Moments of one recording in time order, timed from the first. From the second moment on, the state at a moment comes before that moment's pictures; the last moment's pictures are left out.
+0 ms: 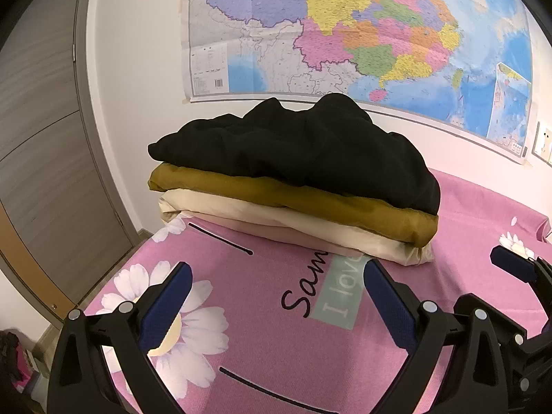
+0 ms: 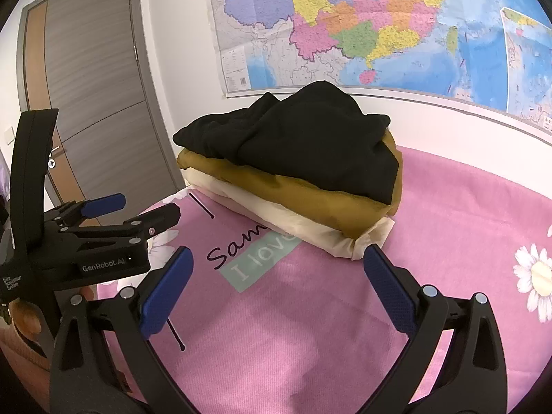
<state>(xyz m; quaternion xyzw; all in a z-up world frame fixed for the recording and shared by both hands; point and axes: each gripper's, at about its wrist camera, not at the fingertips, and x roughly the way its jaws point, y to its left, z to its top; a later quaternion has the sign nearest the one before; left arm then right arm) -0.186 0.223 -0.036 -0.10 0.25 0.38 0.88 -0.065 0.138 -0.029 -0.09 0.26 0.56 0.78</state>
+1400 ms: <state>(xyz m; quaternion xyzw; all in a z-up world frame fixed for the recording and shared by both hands) -0.182 0.213 -0.041 -0.10 0.26 0.38 0.88 -0.066 0.135 -0.031 -0.08 0.26 0.55 0.79</state>
